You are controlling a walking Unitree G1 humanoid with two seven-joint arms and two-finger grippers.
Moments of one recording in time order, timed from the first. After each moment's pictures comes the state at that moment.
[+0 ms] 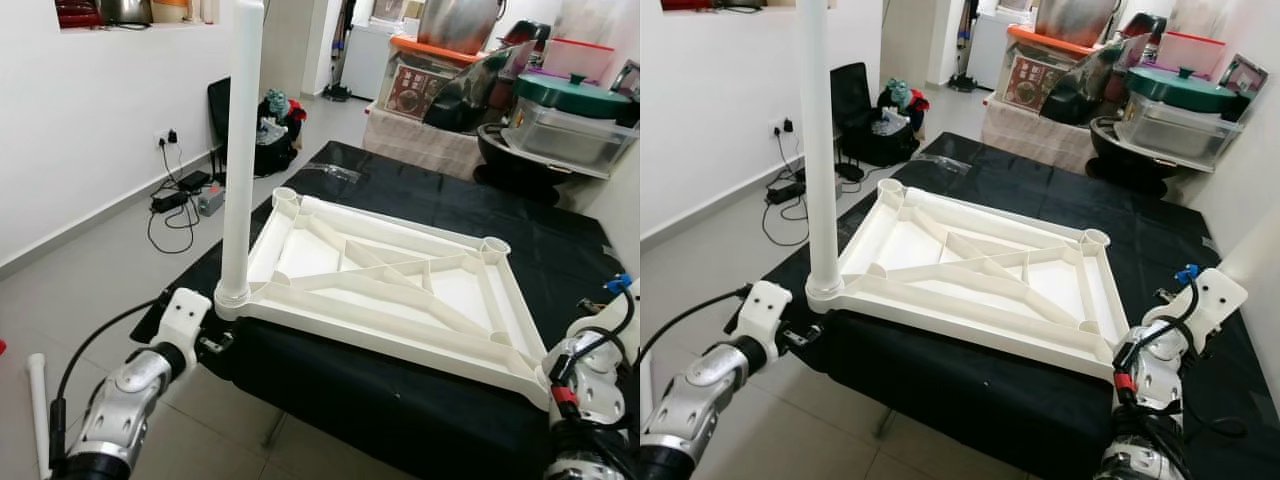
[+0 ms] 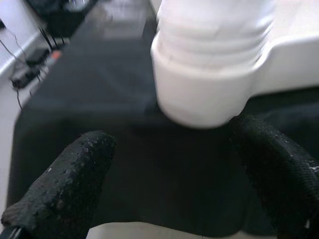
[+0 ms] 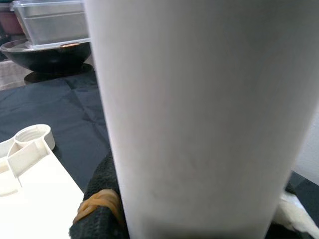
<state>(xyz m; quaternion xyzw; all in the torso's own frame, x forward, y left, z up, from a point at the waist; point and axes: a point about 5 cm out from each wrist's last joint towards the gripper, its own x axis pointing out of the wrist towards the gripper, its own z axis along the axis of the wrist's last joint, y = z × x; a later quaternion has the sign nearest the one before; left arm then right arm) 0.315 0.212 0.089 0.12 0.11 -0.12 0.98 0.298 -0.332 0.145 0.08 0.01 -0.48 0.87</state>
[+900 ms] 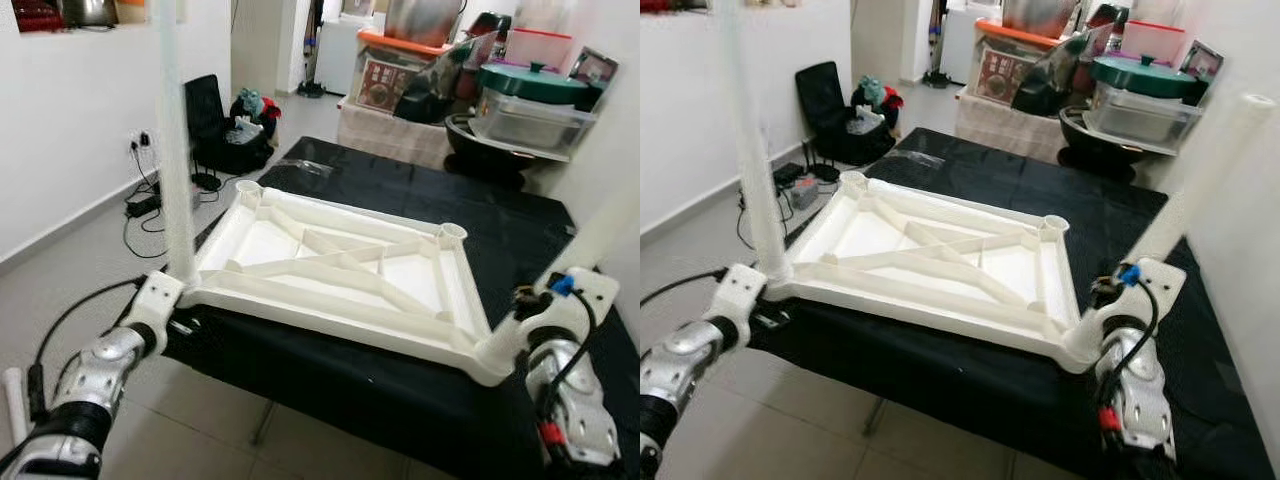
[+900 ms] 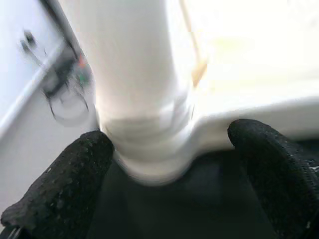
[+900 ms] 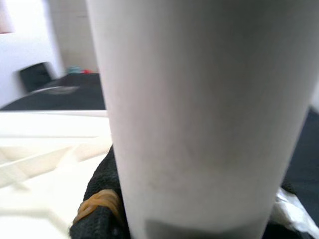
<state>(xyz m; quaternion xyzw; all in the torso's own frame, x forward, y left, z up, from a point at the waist) 0.351 0.254 0.127 0.17 0.09 -0.08 0.98 0.295 -0.253 0.146 0.06 -0.03 -0.07 1.00</state>
